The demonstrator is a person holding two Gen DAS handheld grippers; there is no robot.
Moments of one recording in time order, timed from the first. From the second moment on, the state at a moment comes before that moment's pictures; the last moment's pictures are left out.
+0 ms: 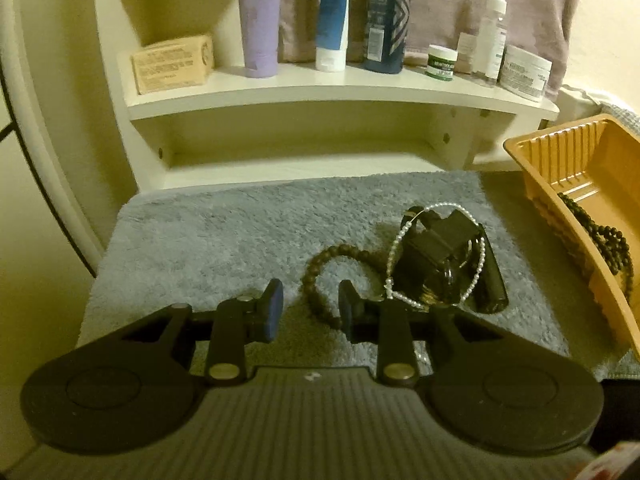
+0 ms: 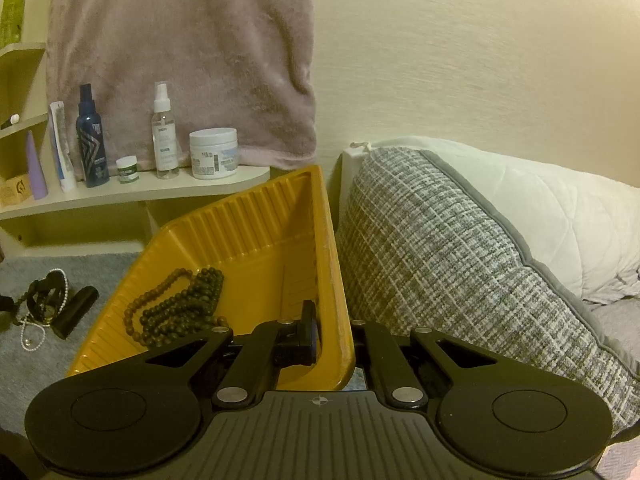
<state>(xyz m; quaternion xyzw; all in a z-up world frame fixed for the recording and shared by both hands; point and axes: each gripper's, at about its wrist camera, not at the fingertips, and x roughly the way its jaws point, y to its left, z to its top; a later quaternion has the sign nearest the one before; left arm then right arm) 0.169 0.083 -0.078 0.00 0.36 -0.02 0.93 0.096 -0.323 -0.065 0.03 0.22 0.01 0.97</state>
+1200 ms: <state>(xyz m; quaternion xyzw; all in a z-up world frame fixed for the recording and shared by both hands) 0.165 0.082 -0.006 0.07 0.31 -0.06 0.95 0.096 -0.321 -0.064 0.02 0.22 0.01 0.98</state>
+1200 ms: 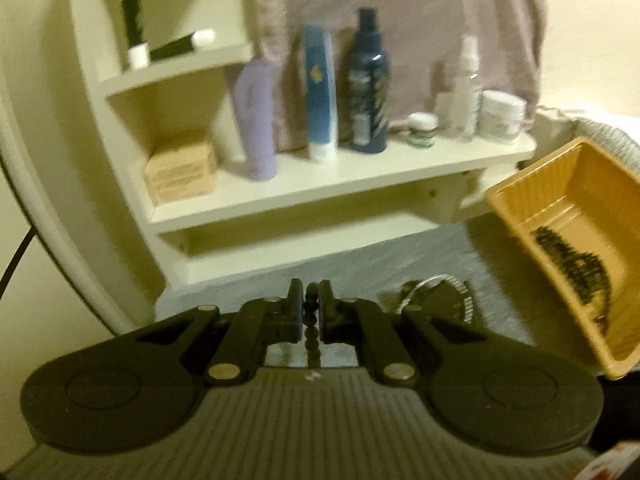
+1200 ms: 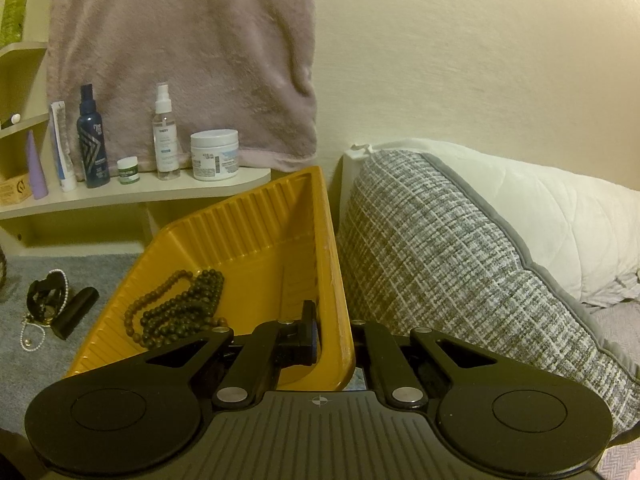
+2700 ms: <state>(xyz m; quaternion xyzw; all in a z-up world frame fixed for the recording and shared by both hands) 0.151 -0.038 -0.002 0.02 0.30 -0.20 0.93 0.093 -0.321 -0.063 0.03 0.22 0.01 0.97</state>
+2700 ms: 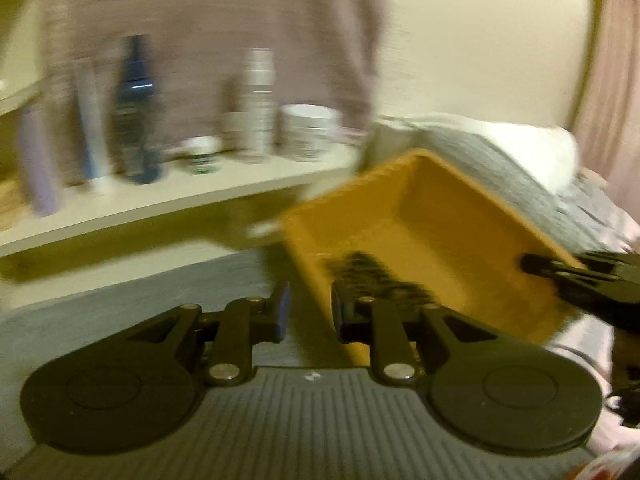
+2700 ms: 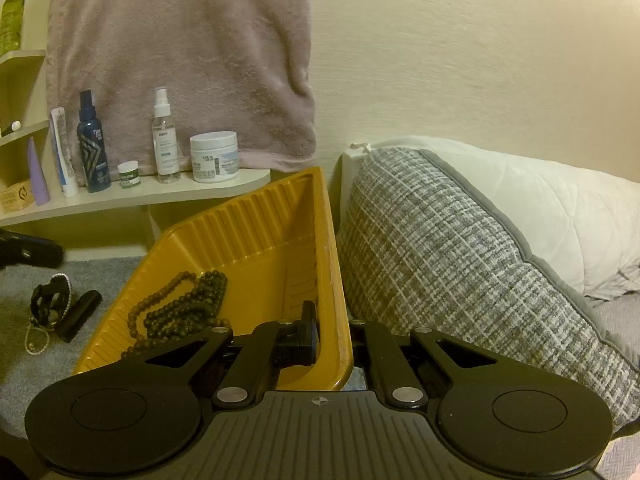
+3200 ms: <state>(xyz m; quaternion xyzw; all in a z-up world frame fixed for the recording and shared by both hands) 0.143 0.087 -0.024 -0.01 0.31 -0.04 0.95 0.094 -0.321 -0.063 0.03 0.22 0.01 0.97</state>
